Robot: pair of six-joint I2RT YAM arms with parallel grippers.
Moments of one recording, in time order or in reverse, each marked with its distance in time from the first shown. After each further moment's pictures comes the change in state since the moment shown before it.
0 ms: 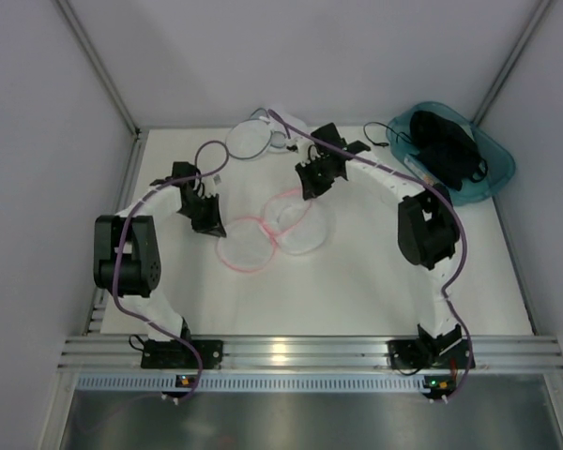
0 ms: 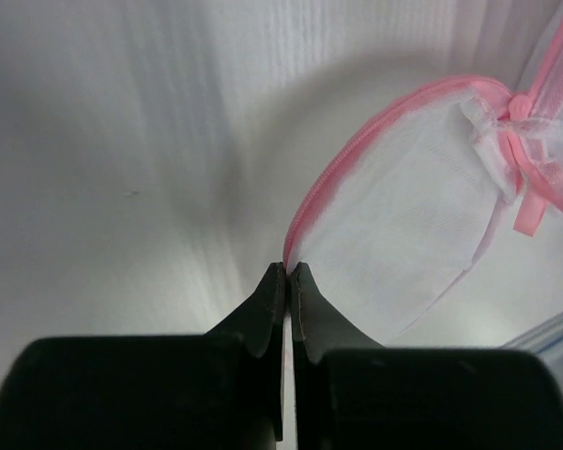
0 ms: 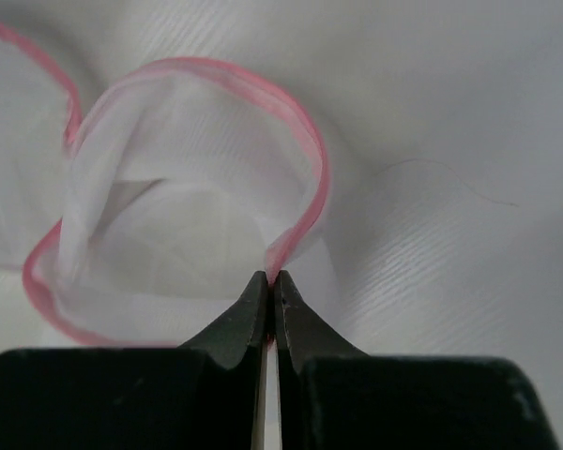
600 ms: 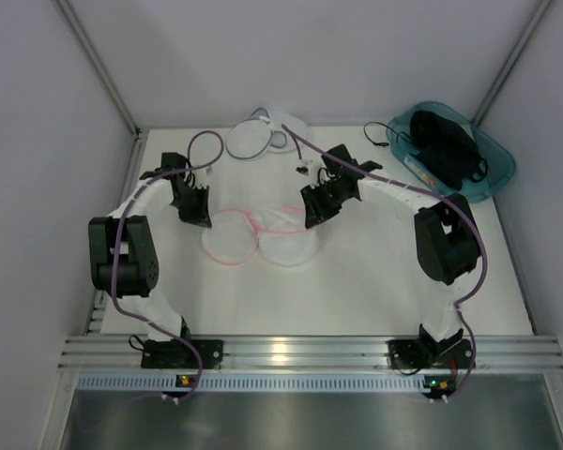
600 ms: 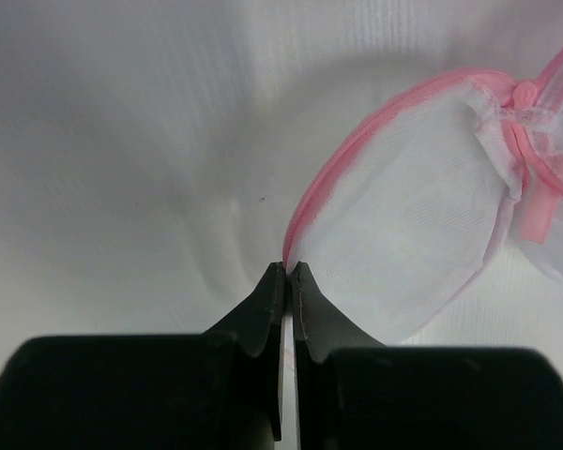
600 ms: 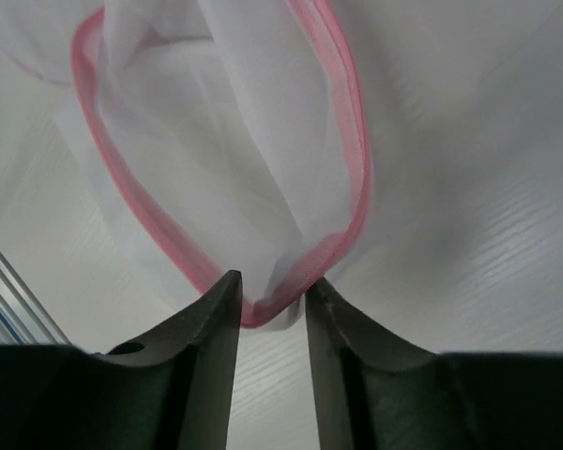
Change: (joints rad) left arm 0.051 -0.033 0.095 -0.044 -0.157 0.181; right arm 0.008 -0.227 -0.337 0.066 -0.150 0.104
